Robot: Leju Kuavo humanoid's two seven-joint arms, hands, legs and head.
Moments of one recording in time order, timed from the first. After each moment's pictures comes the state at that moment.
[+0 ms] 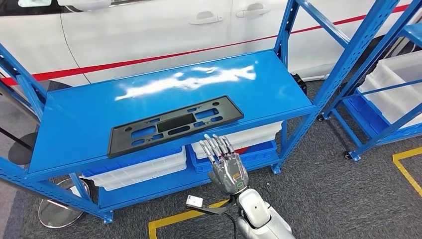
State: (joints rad) left arm -0.03 -0.10 0.61 -0.21 -0.58 -0.03 -0.37; right arm -0.22 0.04 0.50 -1.06 1.49 -0.70 -0.18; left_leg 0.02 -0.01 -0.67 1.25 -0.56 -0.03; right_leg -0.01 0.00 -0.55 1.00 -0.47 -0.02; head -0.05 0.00
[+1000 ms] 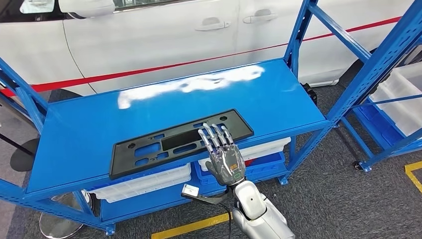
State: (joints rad) left arm -0.03 -0.10 0.63 -0.20 -0.59 -0.03 -0.36; right arm -0.27 0.08 0.48 -1.05 1.54 -0.70 -0.14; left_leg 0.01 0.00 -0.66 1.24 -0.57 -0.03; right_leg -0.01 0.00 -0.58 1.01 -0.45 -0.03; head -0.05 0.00
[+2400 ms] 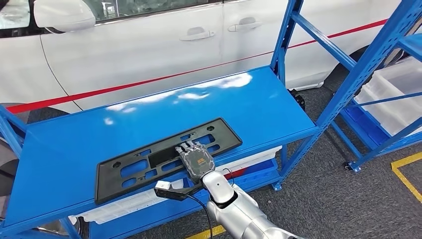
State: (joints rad) left arm -0.06 -0.11 0.63 -0.20 -0.65 -0.05 -0.36; right arm -0.51 0.25 0.59 -0.66 1.45 -0.41 -0.04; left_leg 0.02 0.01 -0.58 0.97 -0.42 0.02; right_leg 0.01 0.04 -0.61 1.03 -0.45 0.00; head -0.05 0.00
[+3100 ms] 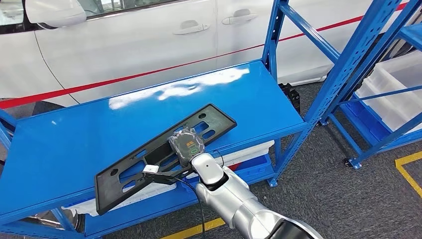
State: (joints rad) left arm -0.04 -0.13 0.65 -0.20 -0.65 -0.04 -0.35; right arm -0.64 0.30 0.60 -0.63 1.45 -0.30 -0.04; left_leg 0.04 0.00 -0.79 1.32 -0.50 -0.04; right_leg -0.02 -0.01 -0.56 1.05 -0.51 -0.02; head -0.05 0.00
